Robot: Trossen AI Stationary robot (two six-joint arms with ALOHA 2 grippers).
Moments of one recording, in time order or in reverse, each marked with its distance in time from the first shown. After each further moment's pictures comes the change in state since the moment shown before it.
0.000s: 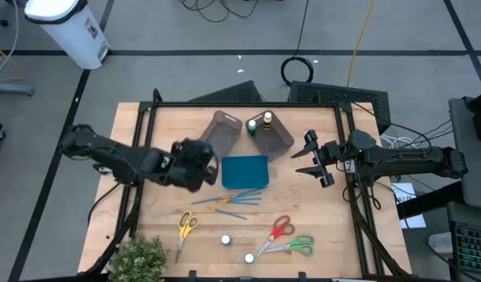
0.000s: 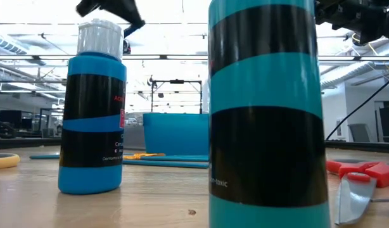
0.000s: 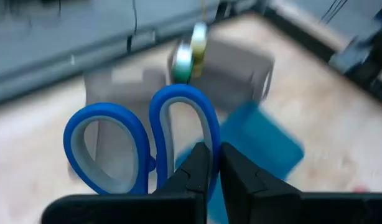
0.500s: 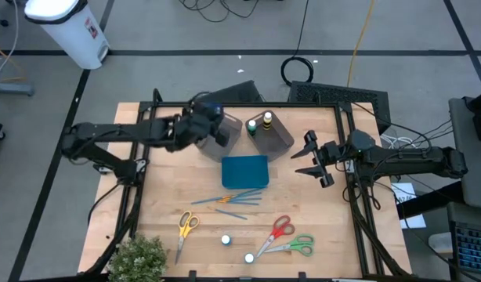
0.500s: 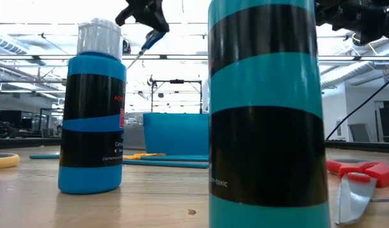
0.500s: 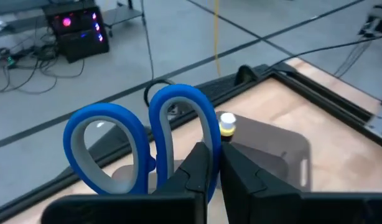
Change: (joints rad) left arm 0.370 0.000 0.020 0.367 0.111 0.514; right arm 0.000 0.000 0.000 -0.021 0.000 0.000
